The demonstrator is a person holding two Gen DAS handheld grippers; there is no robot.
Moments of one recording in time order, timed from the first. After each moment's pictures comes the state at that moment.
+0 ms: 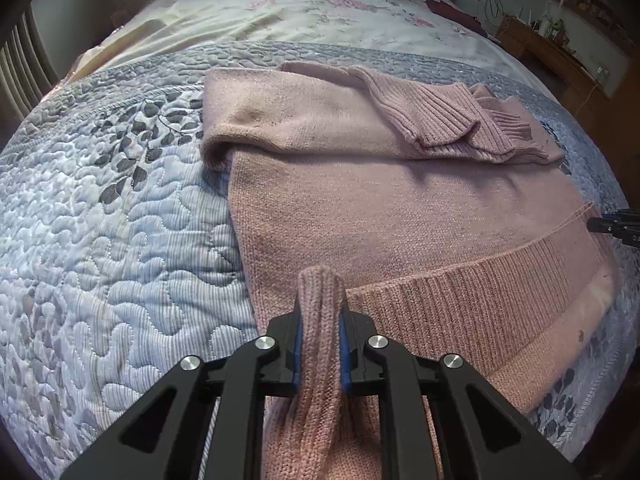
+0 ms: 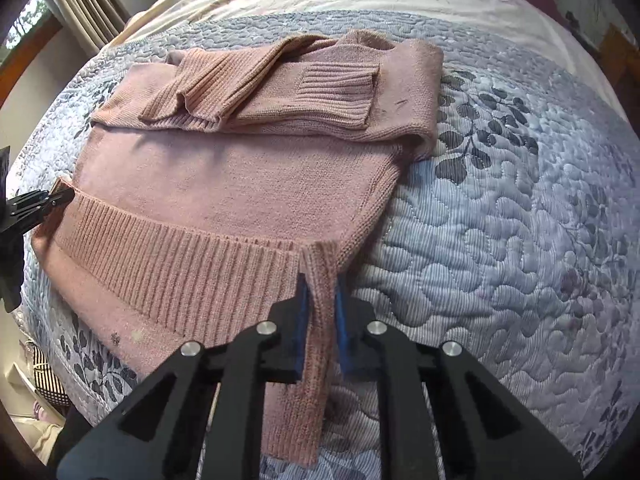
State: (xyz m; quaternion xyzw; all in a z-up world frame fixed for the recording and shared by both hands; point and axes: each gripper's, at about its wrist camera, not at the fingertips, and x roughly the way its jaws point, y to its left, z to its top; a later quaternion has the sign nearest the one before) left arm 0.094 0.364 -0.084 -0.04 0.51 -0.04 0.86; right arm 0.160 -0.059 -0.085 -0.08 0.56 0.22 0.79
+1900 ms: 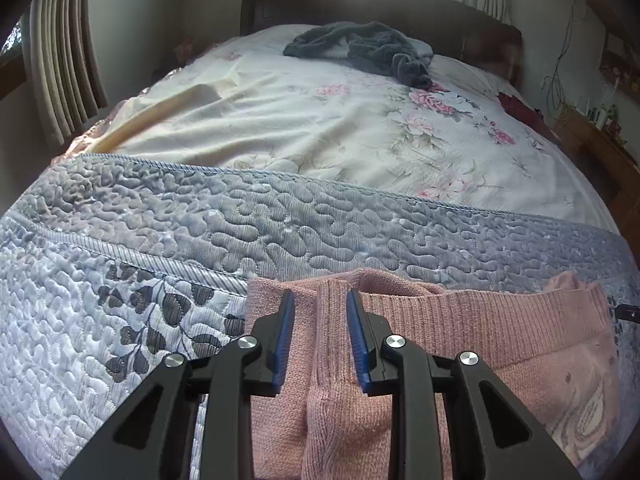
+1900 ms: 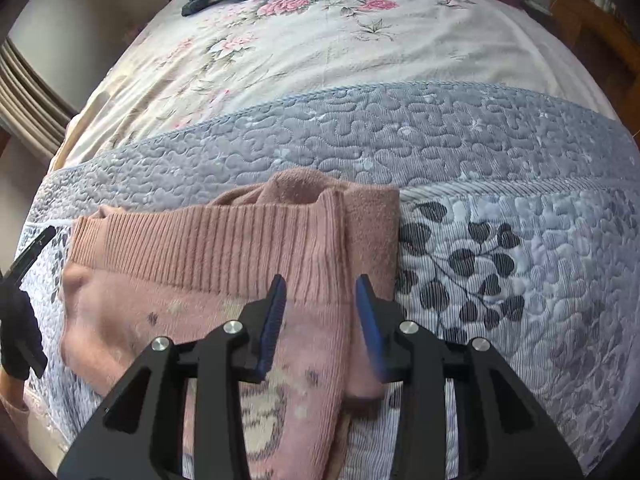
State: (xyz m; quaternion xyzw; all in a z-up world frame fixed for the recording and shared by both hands) left arm 0.264 0.400 -0.034 -0.05 0.40 0.06 0.91; right arm 0.323 -0.053 -0.061 0.01 0.56 0.14 0.82
